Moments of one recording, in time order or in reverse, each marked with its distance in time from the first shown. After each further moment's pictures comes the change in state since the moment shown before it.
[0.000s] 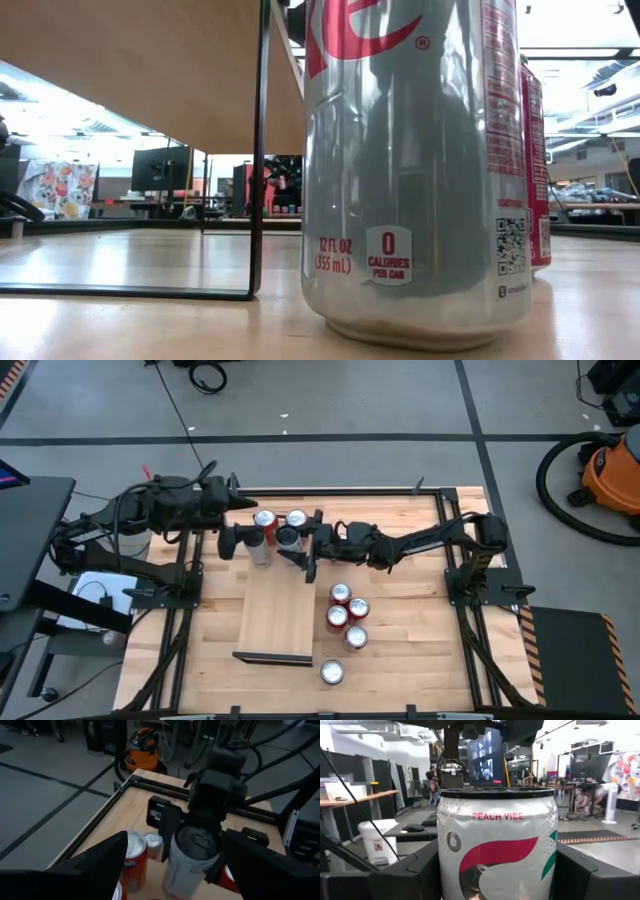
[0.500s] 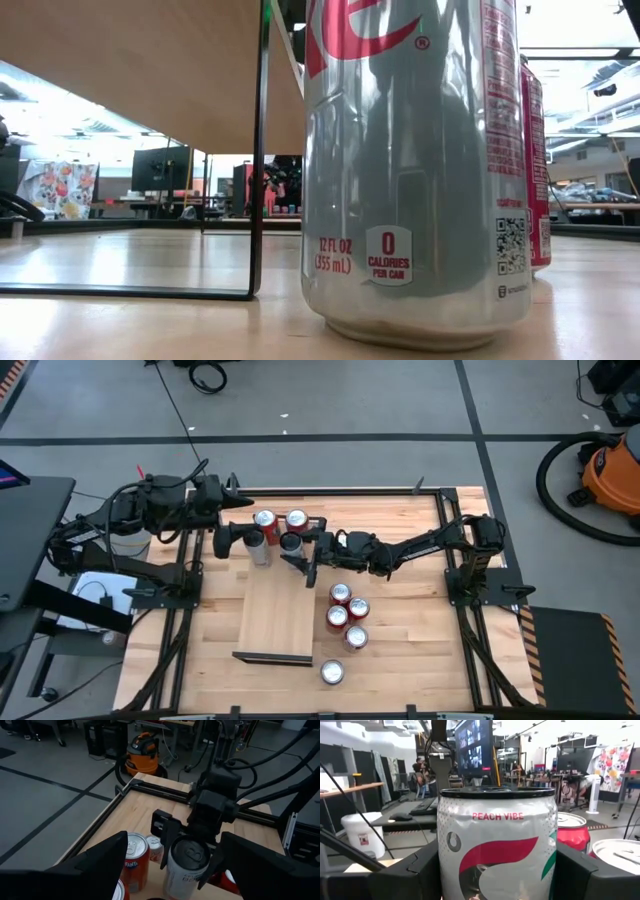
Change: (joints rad) left arm 0.000 -0.019 0.000 0.000 -0.007 0.007; right arm 0.022 0.022 -0.086 0.072 0.079 -0.006
